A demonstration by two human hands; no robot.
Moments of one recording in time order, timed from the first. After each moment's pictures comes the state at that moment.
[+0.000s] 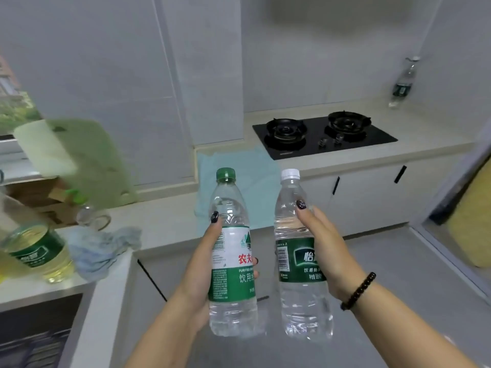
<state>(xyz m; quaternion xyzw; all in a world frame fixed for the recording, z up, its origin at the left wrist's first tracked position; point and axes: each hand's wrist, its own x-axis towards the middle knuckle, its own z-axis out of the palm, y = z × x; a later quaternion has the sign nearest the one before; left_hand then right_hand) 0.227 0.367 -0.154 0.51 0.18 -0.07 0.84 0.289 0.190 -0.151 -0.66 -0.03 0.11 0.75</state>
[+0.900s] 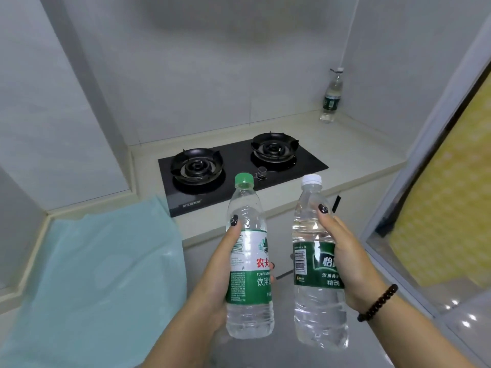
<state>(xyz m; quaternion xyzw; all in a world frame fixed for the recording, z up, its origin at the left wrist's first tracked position) 0.611 0.096 -0.154 0.54 0.15 -0.19 0.81 0.626 -0.091 -0.148 -0.62 0.09 0.05 0.78</state>
